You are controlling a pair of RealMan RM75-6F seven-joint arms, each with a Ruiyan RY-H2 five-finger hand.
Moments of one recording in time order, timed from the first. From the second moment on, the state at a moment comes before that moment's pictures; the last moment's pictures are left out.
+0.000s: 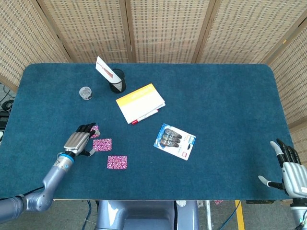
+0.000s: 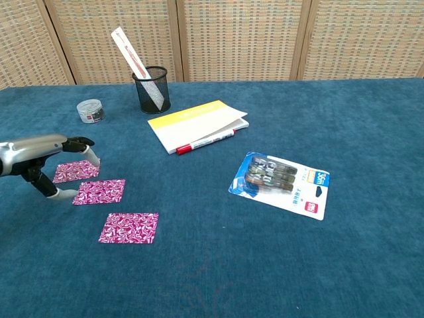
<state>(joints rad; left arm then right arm) -0.63 -1.47 -0.10 -1.46 0.97 0.86 0.25 0.05 -1.08 0.05 -1.63 -1.46 1.43 0.17</state>
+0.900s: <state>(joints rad) -0.64 -1.57 -0.10 -1.41 0.91 0.90 0.32 0.05 -1.08 0.05 -1.63 -1.46 1.43 0.18</state>
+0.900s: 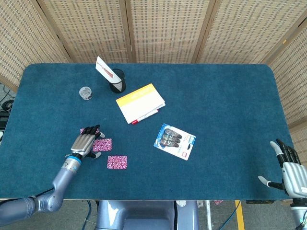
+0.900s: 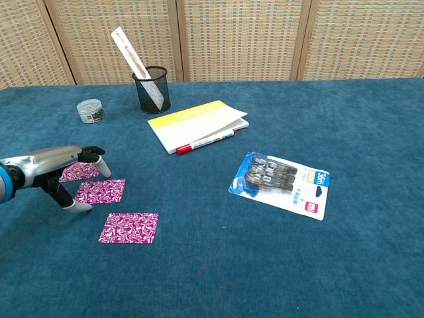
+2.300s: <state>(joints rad) -0.64 -1.54 -0.12 -1.49 0.90 0.93 0.35 0.05 -1.07 0.05 -1.63 -1.46 1.43 0.19</state>
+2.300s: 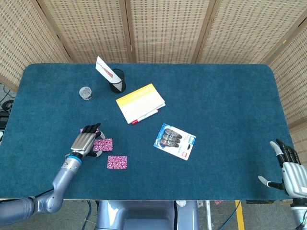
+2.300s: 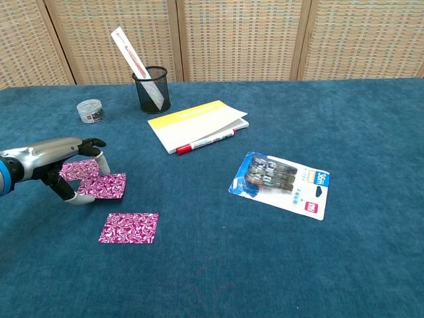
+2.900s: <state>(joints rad) -0.64 -1.54 -0.05 -1.68 0.92 1.00 0.47 0.05 -1.07 0.05 -1.63 -1.46 1.43 0.19</state>
